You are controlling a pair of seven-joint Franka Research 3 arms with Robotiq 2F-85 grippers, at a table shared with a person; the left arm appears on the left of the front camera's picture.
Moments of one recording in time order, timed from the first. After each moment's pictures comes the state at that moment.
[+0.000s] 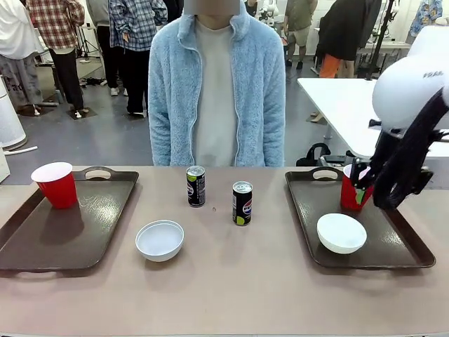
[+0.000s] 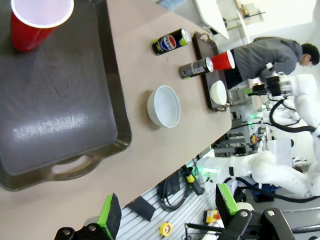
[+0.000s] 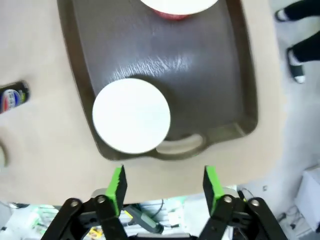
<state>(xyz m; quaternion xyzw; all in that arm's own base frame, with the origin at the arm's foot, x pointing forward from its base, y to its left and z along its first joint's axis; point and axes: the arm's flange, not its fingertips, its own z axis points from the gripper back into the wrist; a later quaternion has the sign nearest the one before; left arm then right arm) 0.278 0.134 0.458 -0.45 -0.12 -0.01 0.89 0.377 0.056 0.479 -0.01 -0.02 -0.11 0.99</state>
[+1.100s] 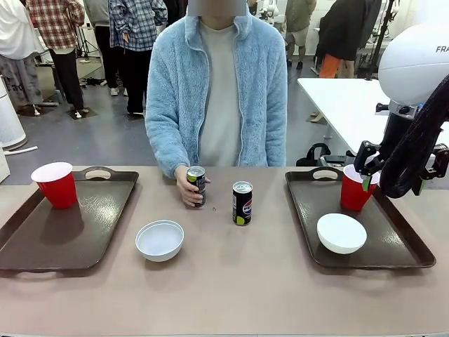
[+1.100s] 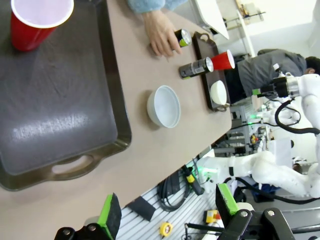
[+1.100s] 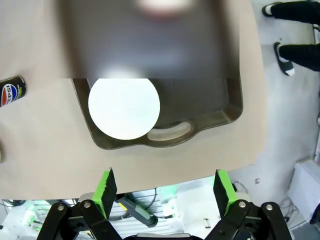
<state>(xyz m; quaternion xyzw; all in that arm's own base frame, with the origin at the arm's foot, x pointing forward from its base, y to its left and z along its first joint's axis) 0.278 0.134 0.458 -0.45 -0.12 -0.01 0.89 0.373 0.059 0.501 -0.03 0.00 -0.11 0.99</state>
